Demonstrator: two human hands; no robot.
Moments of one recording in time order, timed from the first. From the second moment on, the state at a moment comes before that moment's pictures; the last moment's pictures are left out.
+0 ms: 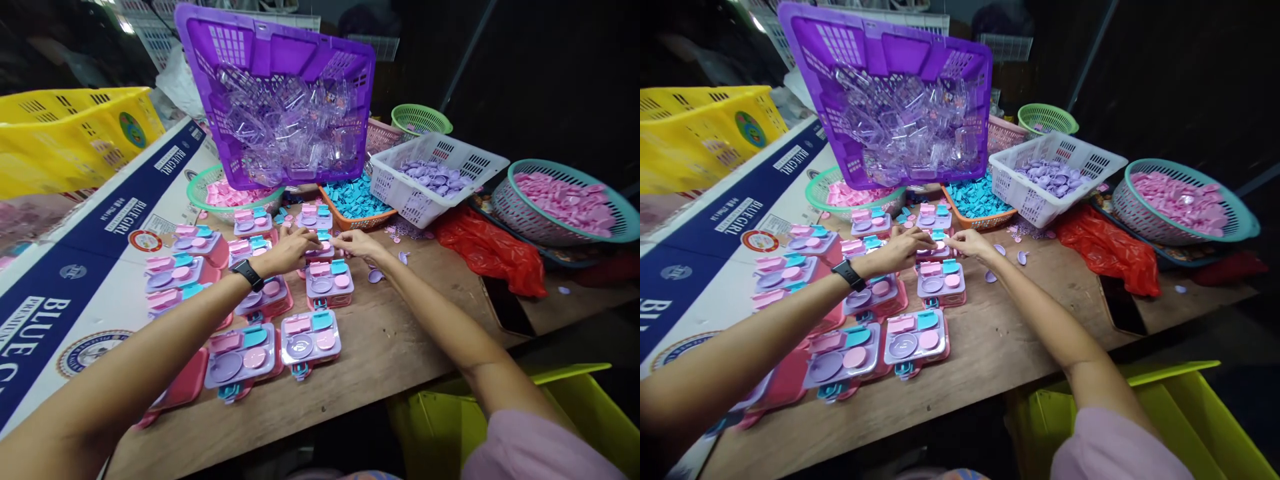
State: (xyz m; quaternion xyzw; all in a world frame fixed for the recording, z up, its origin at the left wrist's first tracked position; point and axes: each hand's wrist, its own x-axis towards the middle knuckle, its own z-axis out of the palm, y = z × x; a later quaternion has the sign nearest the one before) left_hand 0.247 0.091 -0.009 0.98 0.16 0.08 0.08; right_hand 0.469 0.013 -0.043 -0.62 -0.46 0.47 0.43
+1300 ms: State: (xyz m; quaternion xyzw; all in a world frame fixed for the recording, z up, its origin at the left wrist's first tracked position) left_hand 0.300 0.166 -0.023 0.95 0.27 0.16 0.08; right_hand 0.471 0.080 -0.069 -0.62 -0.61 0.09 0.49
